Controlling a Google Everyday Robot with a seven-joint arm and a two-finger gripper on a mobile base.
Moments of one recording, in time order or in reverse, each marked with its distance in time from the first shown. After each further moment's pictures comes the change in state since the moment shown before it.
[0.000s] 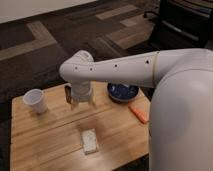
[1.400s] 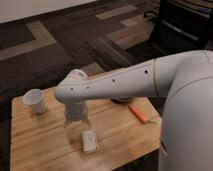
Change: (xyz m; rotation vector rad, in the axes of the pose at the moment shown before) arm 0.083 0.020 0.041 -0.070 0.025 -0.080
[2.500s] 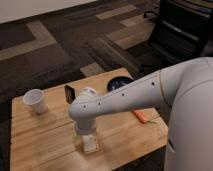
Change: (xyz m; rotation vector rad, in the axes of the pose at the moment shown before) arm 0.033 -0.025 0.051 0.009 0.036 -0.104
